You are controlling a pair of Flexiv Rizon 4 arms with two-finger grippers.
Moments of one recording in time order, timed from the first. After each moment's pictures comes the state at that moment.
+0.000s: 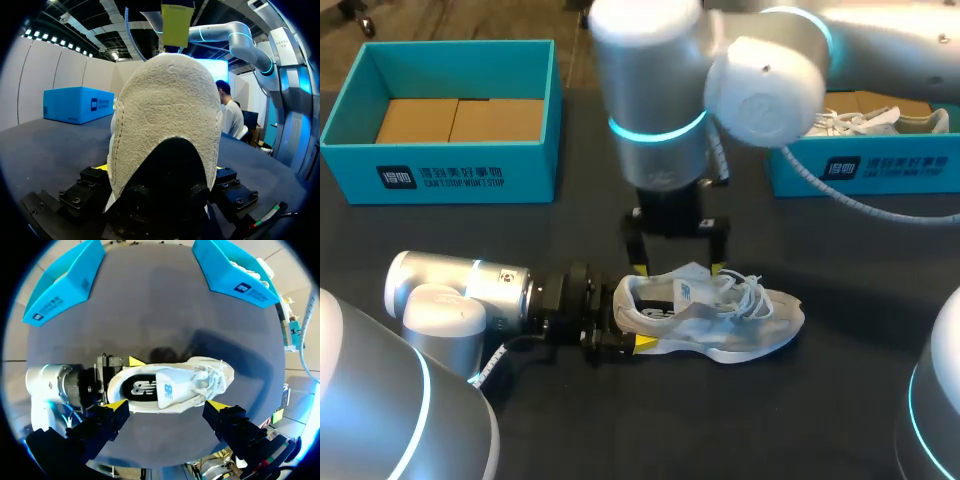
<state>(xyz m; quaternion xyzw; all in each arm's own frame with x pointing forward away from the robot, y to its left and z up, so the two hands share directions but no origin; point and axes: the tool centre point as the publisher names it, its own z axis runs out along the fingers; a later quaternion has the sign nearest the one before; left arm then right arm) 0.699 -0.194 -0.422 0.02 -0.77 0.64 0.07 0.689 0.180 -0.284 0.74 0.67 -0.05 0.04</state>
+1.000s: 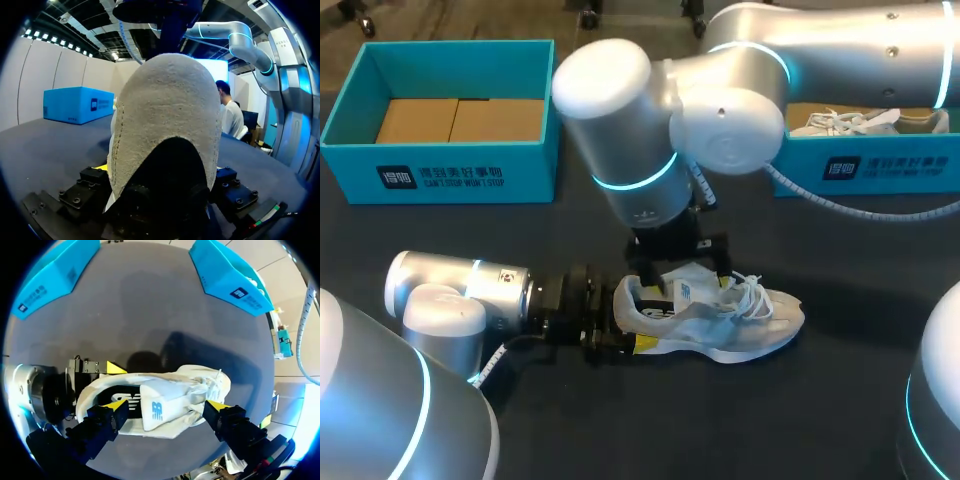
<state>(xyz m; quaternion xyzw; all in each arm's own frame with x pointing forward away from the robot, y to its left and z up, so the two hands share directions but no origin) 0.699 -0.194 -0.422 0.02 -0.77 0.64 0.07 0.698 0.159 -0.329 0.72 0.68 -0.09 0.11</state>
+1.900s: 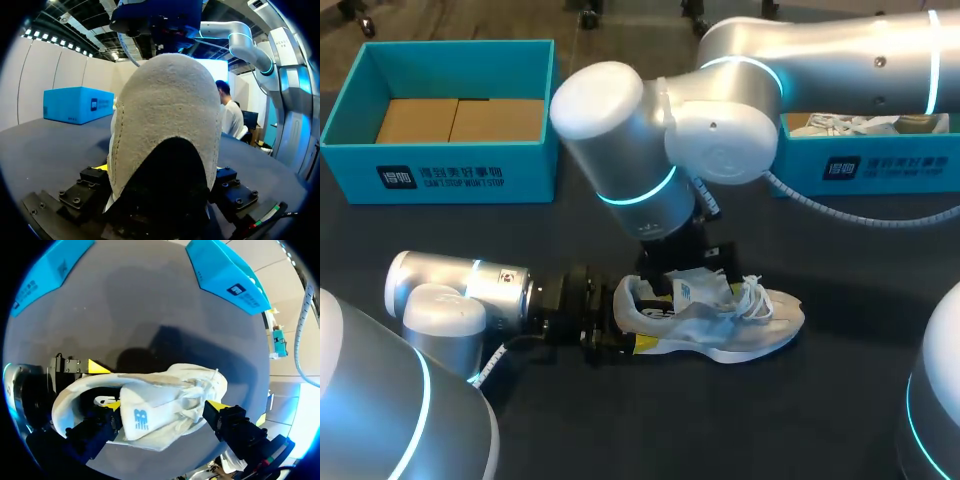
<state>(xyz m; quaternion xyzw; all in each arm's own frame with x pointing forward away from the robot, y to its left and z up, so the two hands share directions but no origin) 0.699 -0.194 -0.422 0.02 -0.77 0.64 0.07 0.696 0.137 -0.344 0.72 0.67 -0.12 0.13</state>
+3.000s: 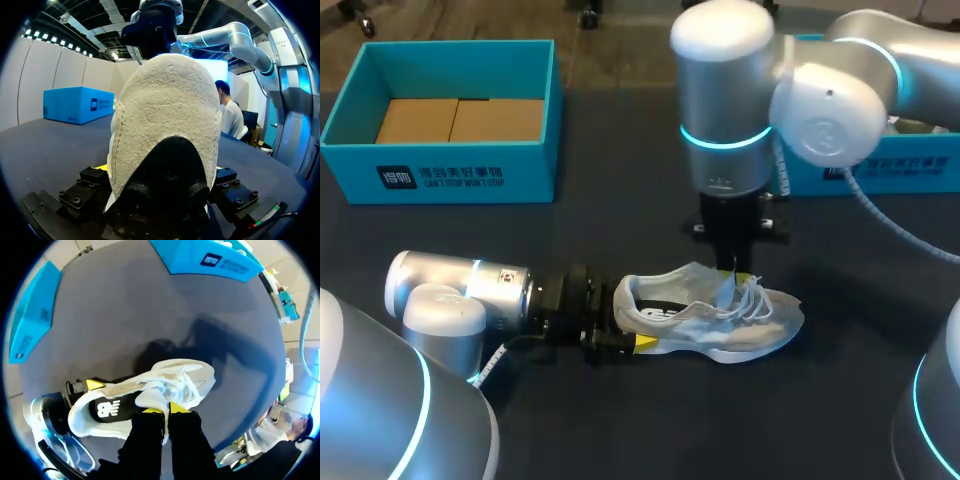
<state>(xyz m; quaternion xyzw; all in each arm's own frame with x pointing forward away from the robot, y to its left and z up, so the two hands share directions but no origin) 0.699 -0.194 -0.422 0.02 -0.77 0.64 0.07 0.699 0.097 -0.314 0.81 0.59 -0.07 0.02</state>
